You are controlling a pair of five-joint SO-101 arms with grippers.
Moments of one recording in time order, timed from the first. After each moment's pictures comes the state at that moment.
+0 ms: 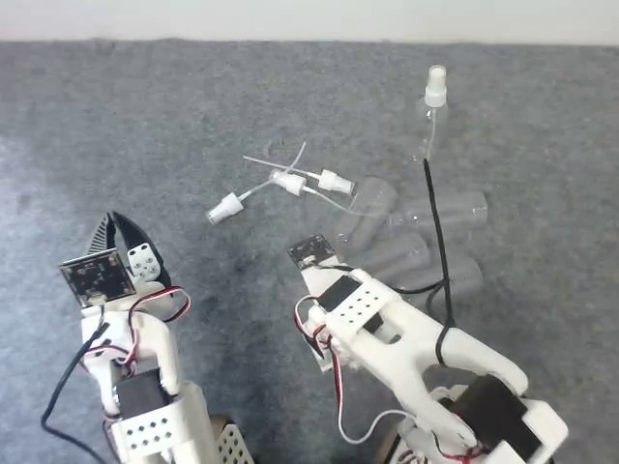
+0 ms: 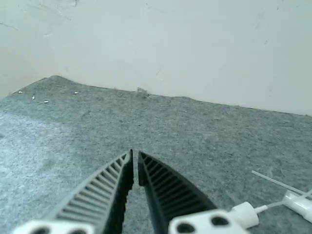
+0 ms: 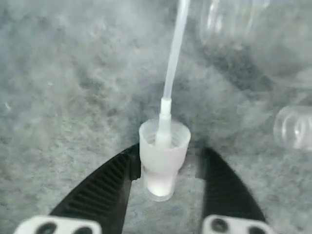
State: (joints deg) left arm -24.7 -103.3 97.2 31.0 4.8; right arm -46.9 -11.4 51.6 63.2 -17.6
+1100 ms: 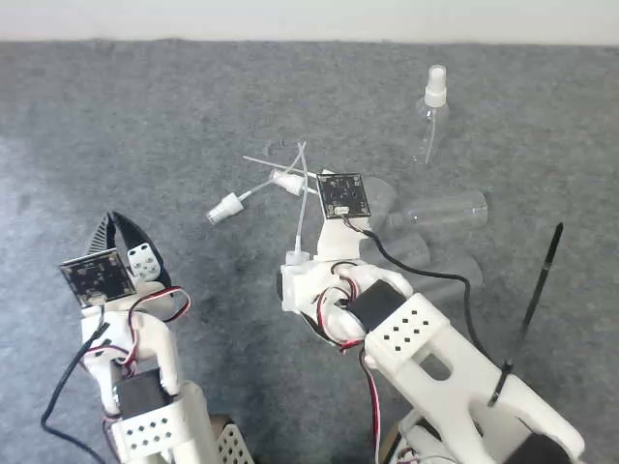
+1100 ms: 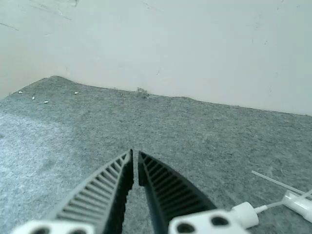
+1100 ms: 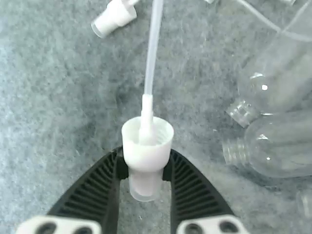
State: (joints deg) left arm -24.7 -103.3 97.2 31.0 4.8; right arm -45.1 -34.2 51.6 45.6 -35.2
